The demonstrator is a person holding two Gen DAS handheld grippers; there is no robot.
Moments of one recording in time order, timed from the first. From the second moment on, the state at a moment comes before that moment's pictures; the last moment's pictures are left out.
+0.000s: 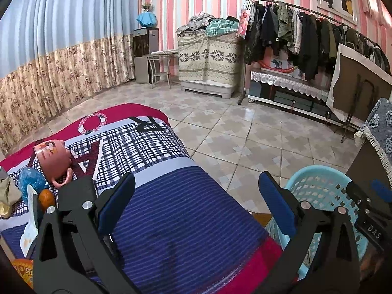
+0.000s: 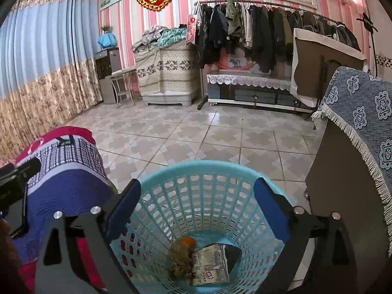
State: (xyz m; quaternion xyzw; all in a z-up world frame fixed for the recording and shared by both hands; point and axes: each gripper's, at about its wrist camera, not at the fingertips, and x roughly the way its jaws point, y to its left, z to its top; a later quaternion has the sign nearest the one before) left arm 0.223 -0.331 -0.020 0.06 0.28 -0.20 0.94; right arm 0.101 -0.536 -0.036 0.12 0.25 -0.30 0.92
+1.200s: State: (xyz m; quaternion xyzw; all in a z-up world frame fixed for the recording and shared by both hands) left arm 0.136 -0.088 0.028 -0.02 0.25 -0.06 0.97; right arm 0.112 -0.416 0.003 0.06 0.20 -0.16 0.96
